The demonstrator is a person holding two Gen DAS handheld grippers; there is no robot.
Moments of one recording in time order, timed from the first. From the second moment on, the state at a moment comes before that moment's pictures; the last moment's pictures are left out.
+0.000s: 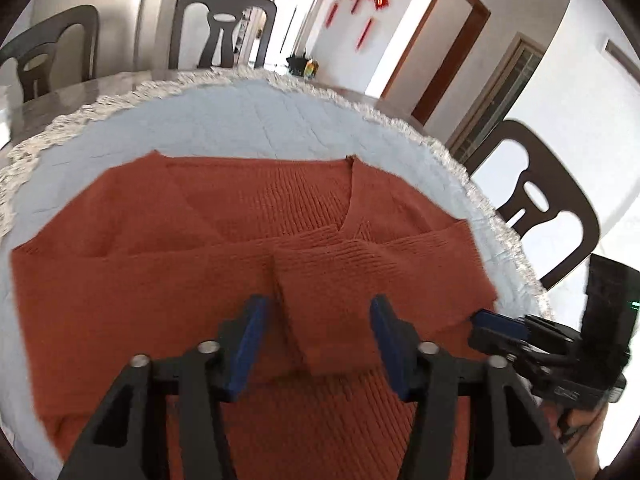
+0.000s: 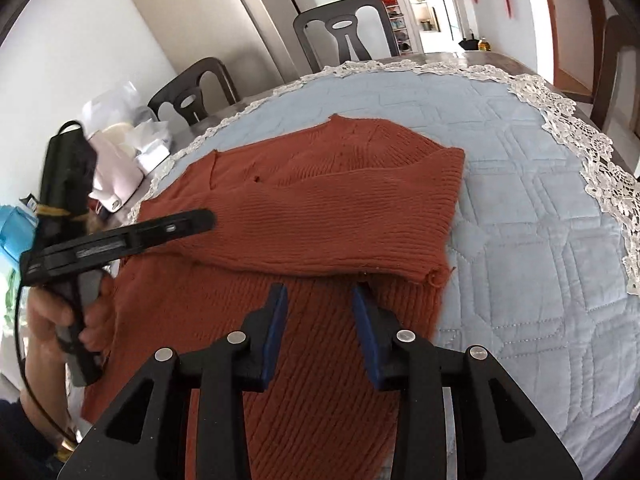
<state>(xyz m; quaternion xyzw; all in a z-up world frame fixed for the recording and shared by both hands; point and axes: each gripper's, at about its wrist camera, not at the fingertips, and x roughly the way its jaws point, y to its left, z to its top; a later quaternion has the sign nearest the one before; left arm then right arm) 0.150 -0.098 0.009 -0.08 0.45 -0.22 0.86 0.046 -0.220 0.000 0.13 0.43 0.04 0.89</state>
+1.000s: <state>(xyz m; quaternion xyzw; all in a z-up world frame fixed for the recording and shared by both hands) 0.137 -0.099 0.008 -0.03 0.44 -0.22 0.87 0.058 -0.249 0.010 0.12 0.42 -0.01 0.90</state>
